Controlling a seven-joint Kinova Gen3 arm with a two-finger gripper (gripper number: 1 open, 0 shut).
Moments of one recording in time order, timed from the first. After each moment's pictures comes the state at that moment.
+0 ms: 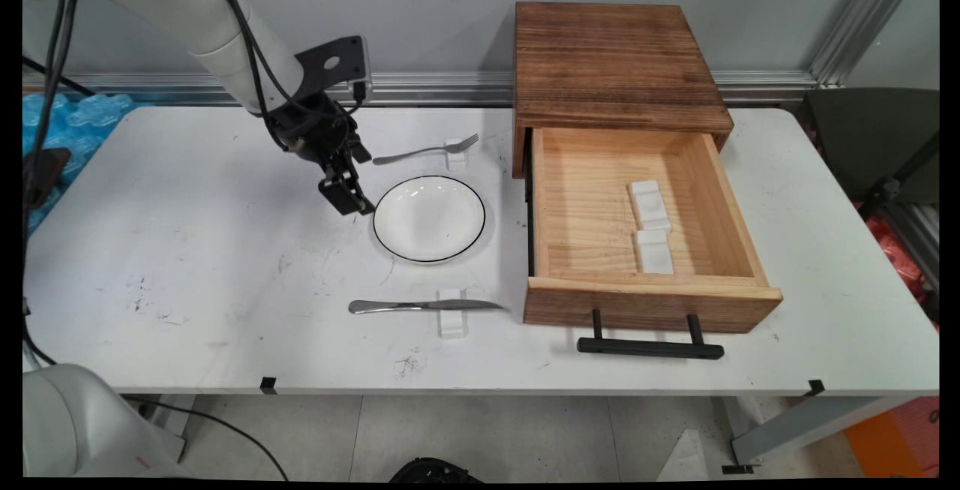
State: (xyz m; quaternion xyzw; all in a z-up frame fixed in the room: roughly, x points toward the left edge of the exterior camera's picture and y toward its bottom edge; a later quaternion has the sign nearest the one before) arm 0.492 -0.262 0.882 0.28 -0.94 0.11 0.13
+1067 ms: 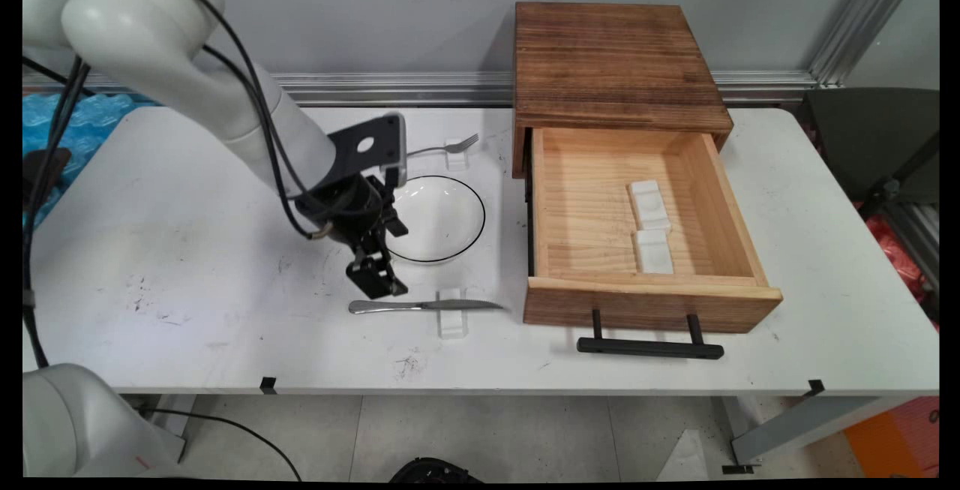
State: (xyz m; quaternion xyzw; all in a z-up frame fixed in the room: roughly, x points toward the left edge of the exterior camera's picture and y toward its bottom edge) arm 0.426 -0.204 0.846 0.24 -0.95 0.07 0.17
